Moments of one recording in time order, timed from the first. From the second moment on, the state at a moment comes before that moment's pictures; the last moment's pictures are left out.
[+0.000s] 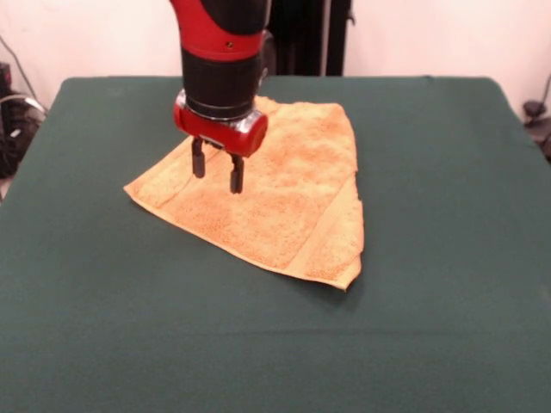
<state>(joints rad) -0.23 -0.43 -0.16 1.60 0.14 0.39 1.82</state>
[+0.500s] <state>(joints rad) -0.24 -0.43 -0.15 1.60 0.13 0.39 1.82</state>
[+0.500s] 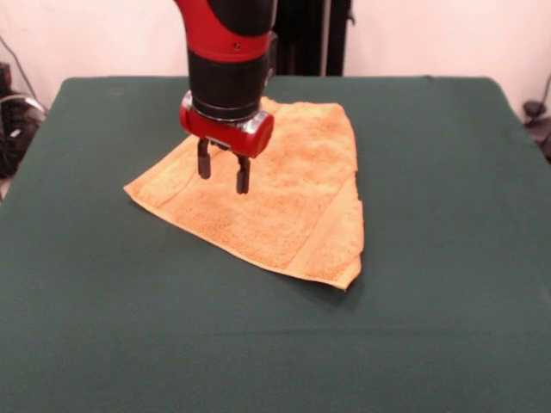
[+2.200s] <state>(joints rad) -0.30 -0.43 -0.09 1.61 0.06 0.39 1.82</state>
